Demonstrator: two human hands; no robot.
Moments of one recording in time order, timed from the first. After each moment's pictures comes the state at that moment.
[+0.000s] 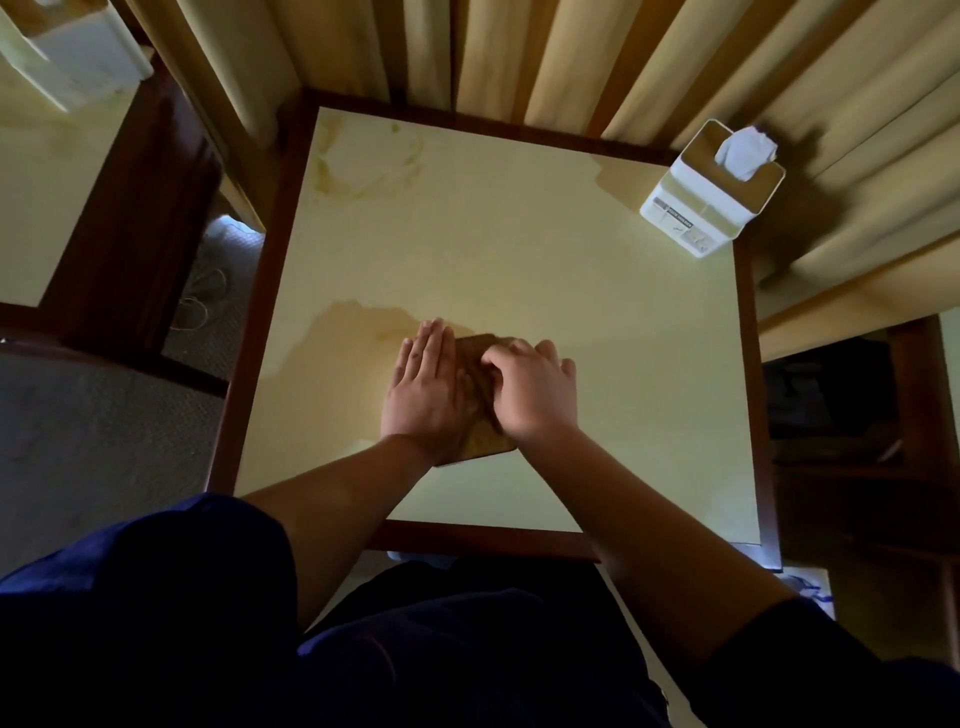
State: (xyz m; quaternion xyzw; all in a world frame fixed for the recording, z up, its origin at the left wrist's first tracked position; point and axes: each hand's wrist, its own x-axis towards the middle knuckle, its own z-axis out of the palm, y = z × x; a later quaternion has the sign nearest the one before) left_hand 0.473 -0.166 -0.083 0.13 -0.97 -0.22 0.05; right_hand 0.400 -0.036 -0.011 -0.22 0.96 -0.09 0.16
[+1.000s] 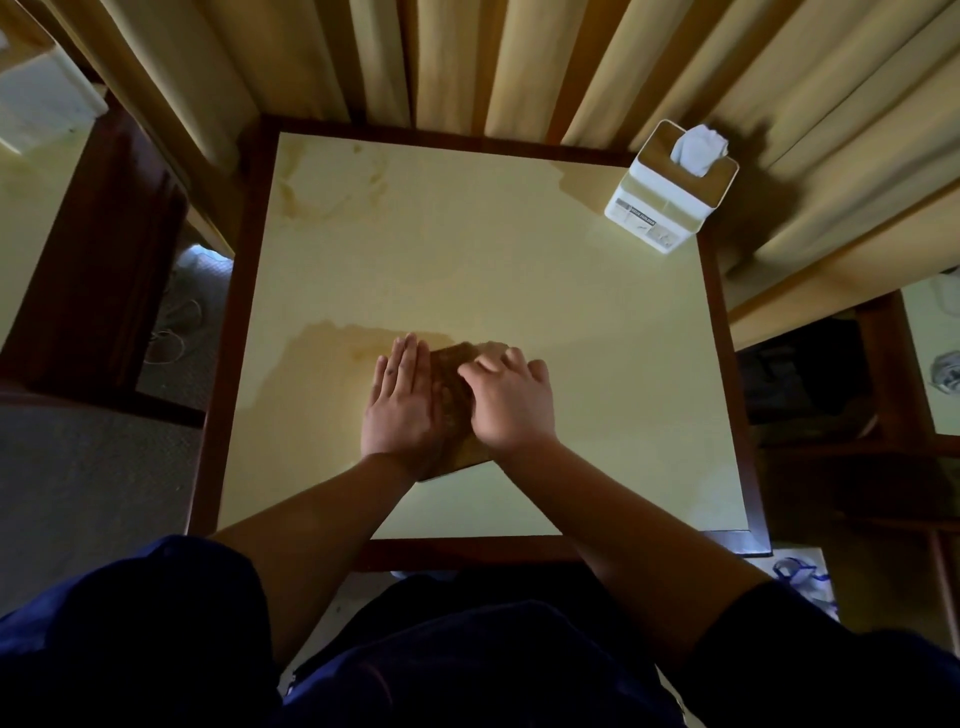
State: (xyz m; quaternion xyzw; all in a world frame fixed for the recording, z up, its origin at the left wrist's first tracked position) left_hand 0.473 -0.166 -0.083 0.13 -0.96 -0.22 0.05; right_hand 0.409 -0.030 -0.020 -0.27 0.96 -0.05 0.08
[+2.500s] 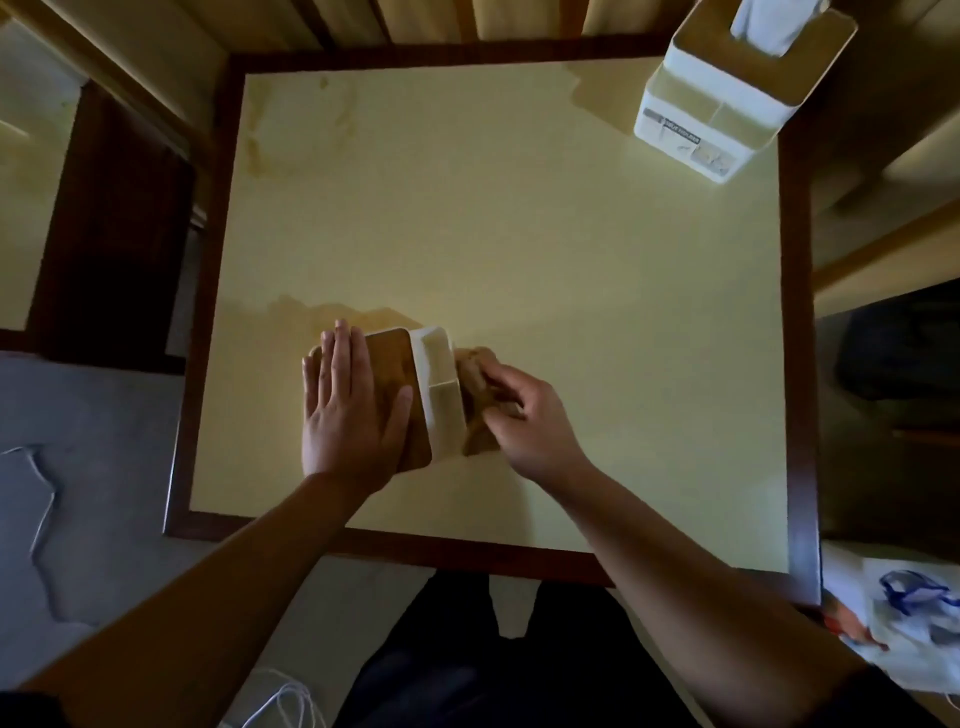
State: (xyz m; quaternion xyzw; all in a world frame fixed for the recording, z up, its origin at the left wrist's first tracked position) left_hand 0.465 -0.118 -0.063 0.23 -0.96 -0.12 -0.03; right_hand 0.365 0.081 -0.051 -0.08 0.75 -0.56 0.34
